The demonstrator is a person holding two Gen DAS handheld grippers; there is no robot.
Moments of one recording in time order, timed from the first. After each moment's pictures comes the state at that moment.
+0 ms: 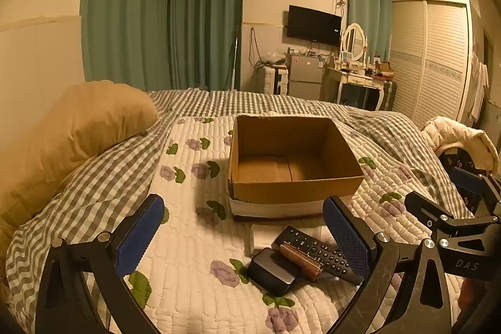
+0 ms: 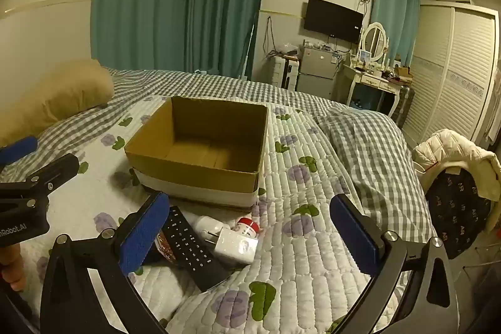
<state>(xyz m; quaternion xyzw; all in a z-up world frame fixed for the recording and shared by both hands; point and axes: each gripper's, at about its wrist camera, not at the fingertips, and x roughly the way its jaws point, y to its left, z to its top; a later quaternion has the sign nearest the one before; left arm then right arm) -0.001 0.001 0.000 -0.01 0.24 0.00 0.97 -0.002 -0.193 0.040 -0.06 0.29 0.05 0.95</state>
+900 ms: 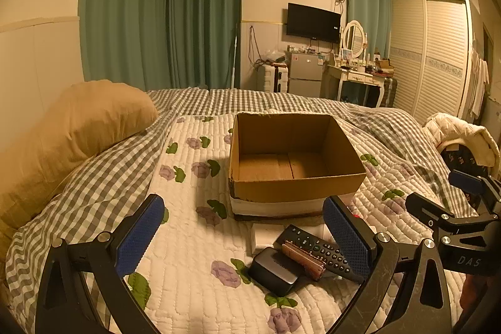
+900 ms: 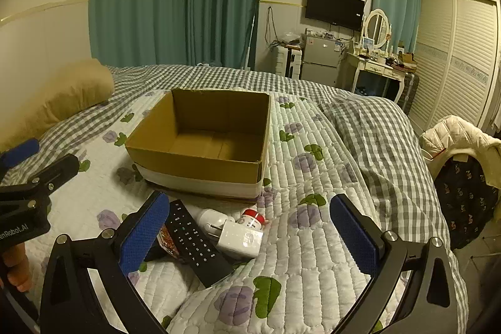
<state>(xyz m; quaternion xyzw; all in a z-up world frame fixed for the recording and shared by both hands) 0.006 0.002 -0.005 -0.01 0.25 0.00 0.97 0.004 -0.203 0.032 -0.04 0.31 0.06 0.95</state>
